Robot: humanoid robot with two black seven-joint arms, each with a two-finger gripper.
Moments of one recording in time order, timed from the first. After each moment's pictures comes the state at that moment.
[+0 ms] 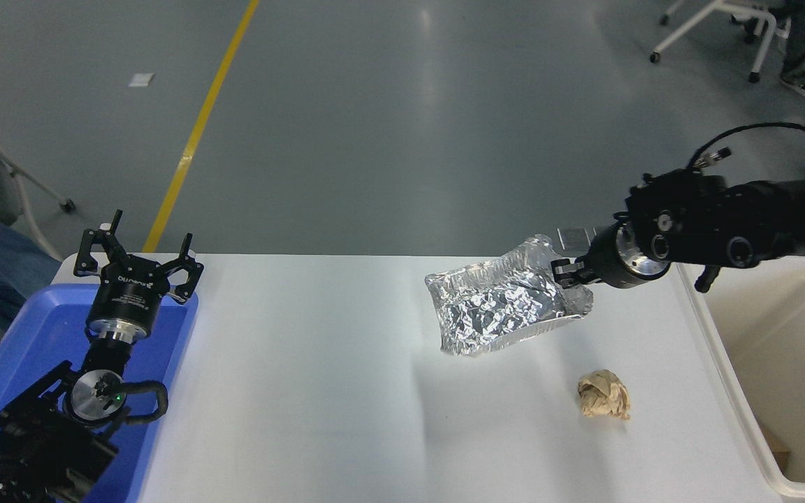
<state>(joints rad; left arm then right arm) -0.52 0.24 -1.00 -0.46 -0.12 -0.69 -0.39 1.95 -0.45 -1.07 1.29 -0.46 0.51 0.03</state>
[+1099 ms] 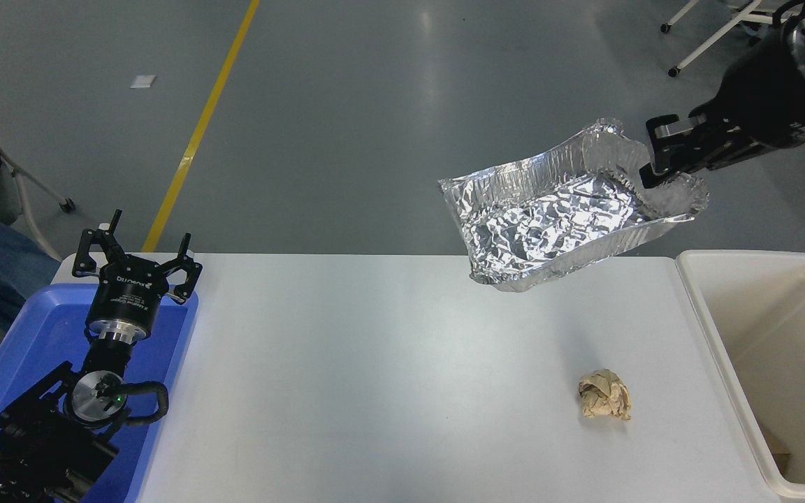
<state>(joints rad) -0.52 0.24 -1.00 -0.46 -0.12 -0.69 -0.39 2.47 -0.69 -1.22 1.40 -0.51 0.78 0.02</state>
